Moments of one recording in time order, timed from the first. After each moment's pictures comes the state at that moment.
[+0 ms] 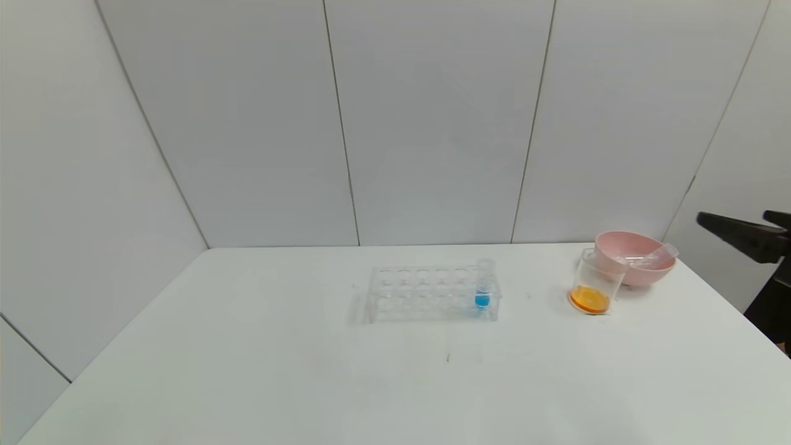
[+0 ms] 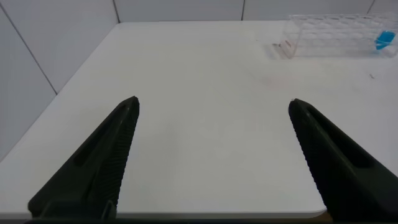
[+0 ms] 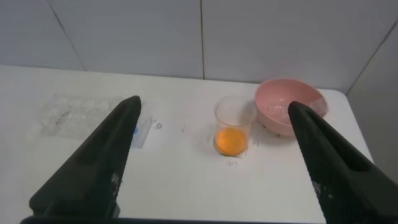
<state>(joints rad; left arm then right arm) 0.00 0.00 0.00 0.02 0.00 -0.02 0.01 1.17 -0.69 -0.39 0.15 0.06</state>
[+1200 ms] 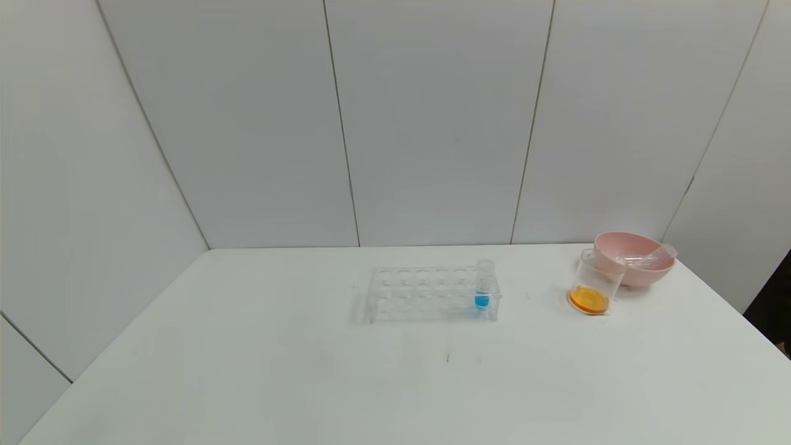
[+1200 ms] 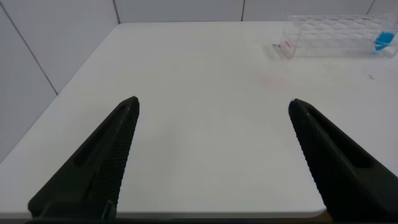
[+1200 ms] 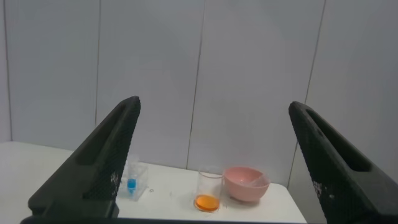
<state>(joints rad) 0.00 0.00 0.00 0.02 0.00 -0.02 0.00 0.11 -0.28 -0.40 0.14 -0.02</state>
